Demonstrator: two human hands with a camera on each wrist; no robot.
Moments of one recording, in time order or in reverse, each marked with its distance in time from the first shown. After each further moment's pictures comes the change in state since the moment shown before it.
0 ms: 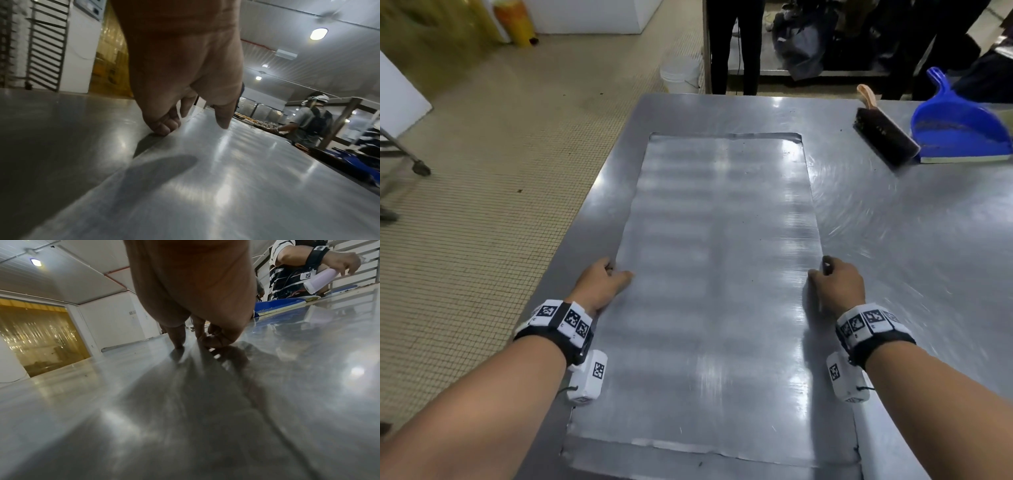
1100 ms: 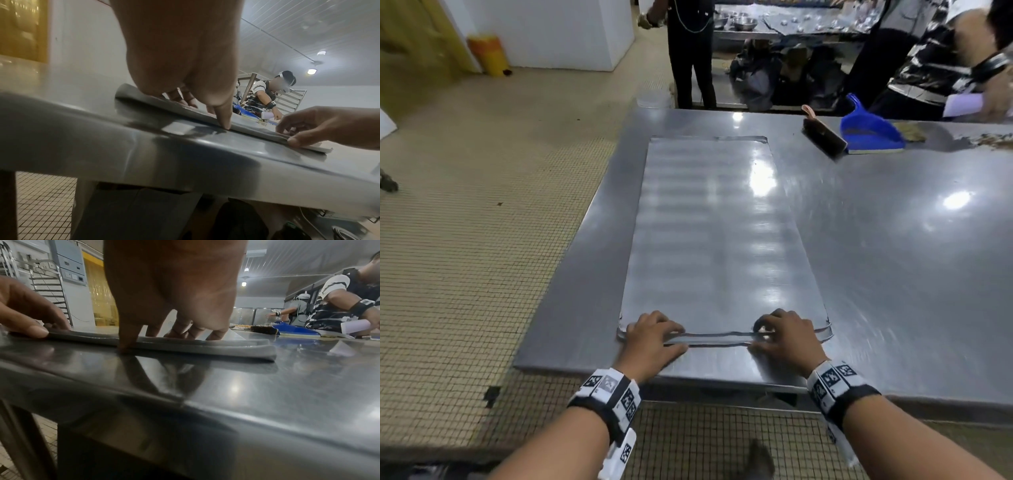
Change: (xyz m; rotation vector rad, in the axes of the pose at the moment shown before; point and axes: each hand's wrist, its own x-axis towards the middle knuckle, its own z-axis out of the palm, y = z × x) left_hand -0.255 -0.124 0.022 0.463 -0.225 0.491; right_hand -0.317 0.032 0.041 -0.386 -0.230 -0.388
